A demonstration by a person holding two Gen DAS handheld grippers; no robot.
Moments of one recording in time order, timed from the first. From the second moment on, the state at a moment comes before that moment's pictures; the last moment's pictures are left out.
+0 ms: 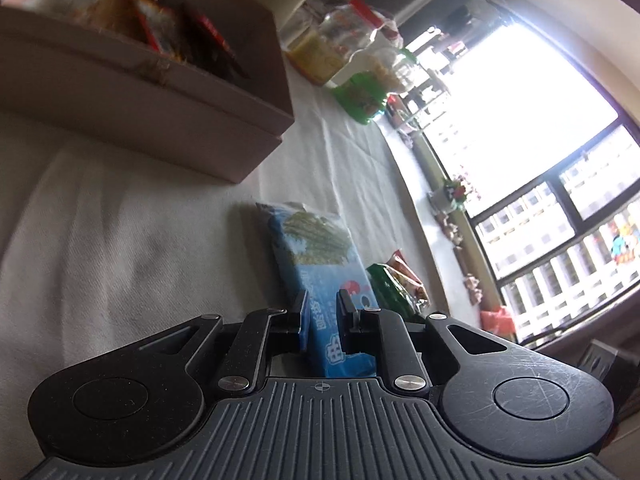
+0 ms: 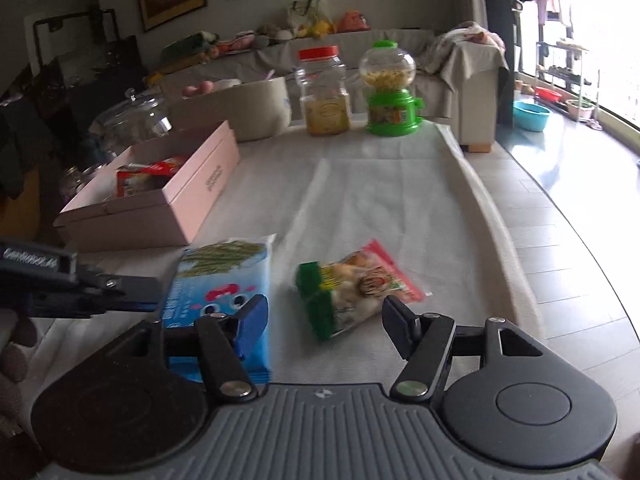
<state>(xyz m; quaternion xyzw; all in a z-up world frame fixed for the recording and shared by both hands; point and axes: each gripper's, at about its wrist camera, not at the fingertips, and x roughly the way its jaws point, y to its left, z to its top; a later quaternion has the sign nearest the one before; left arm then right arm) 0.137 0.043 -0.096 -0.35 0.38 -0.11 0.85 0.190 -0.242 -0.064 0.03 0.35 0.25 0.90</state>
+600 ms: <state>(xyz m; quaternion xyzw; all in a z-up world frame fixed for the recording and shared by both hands) 0.144 0.013 -0.072 -0.29 0.37 -0.14 0.87 0.155 -0.218 -0.072 0.00 0.34 0.32 0.88</state>
